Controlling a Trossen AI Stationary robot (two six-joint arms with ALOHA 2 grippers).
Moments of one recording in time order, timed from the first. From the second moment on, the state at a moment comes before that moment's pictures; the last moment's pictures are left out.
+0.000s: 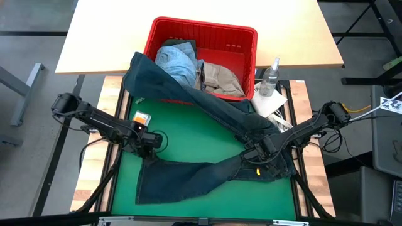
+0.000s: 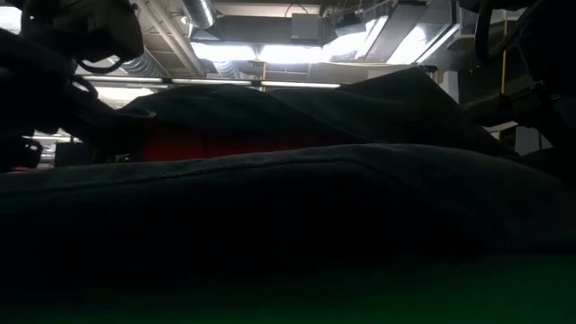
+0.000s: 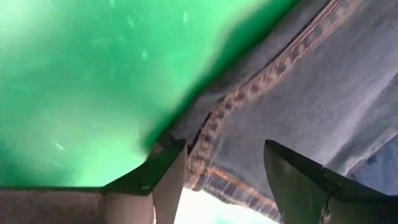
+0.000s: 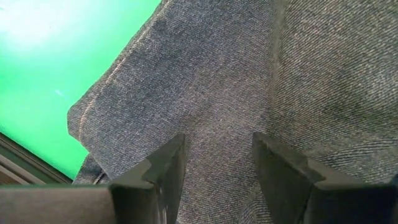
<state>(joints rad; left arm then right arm) -0.22 1.22 0.52 -0.61 0.39 -1.04 0.29 1.47 0.92 -1.02 -0.19 -0.24</state>
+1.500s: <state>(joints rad) -0.35 1.12 0.52 -0.56 0.13 -1.25 0.29 1.47 0.92 -0.96 -0.19 -0.27</state>
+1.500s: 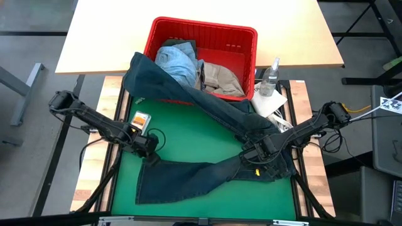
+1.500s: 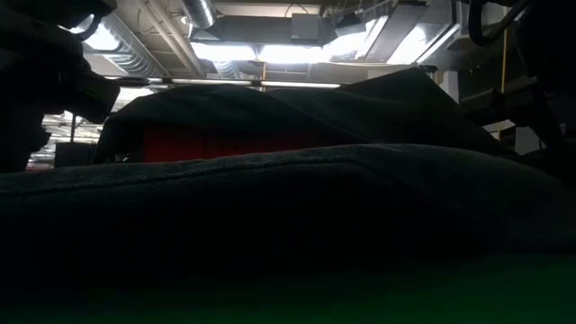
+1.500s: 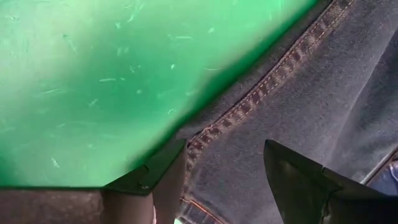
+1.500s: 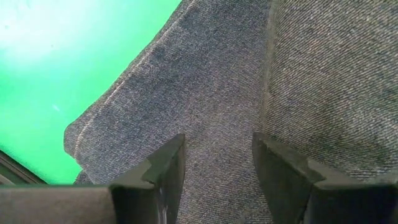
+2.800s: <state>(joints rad) -0.47 1.31 0.52 -0.62 0.10 -1.38 0.29 1.47 0.92 -0.93 -0.09 -0.27</state>
